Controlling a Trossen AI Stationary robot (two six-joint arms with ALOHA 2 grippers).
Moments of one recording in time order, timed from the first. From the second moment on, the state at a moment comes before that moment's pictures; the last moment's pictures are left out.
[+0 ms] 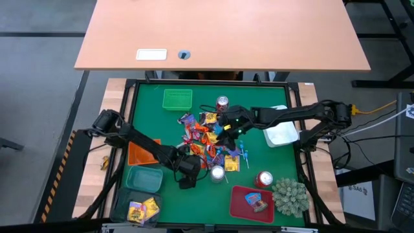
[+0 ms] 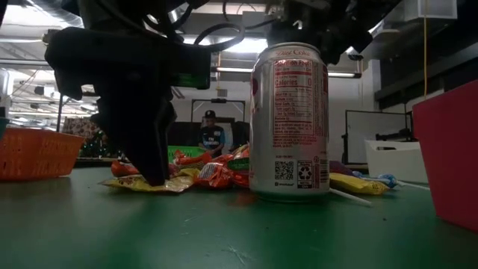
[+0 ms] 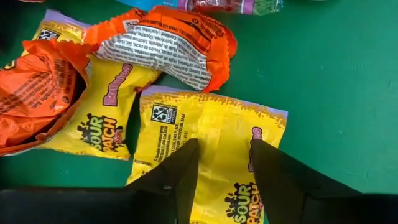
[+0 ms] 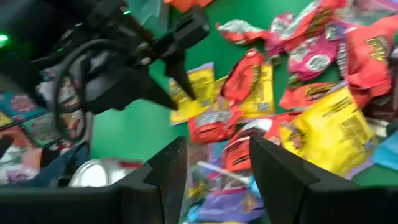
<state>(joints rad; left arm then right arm) -0.36 1.87 1.10 -0.48 -0.16 -0.51 -0.09 1.56 0.99 -0.14 -0.42 0.41</state>
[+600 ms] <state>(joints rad) -0.36 1.86 1.10 -0.48 -0.16 -0.52 -0.09 1.40 0.99 -0.44 -0.33 0.35</state>
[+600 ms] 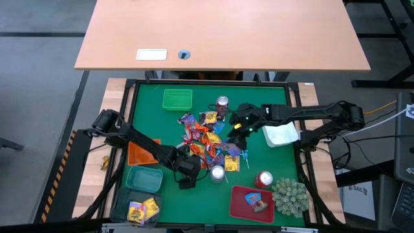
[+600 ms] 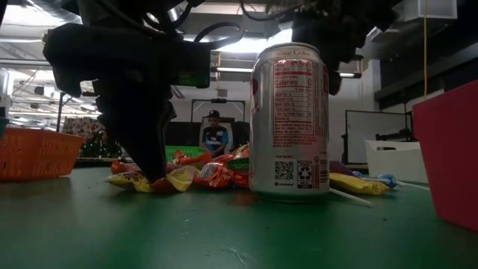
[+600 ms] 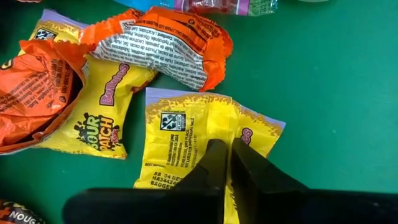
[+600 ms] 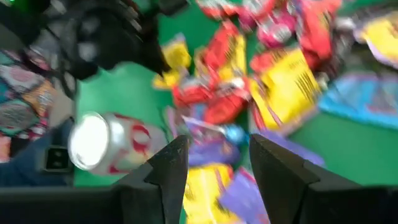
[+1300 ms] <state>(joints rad) -0.44 1.51 1.10 -0.49 0.23 -0.77 0.12 1.39 0.99 -0.70 -0.04 0.35</state>
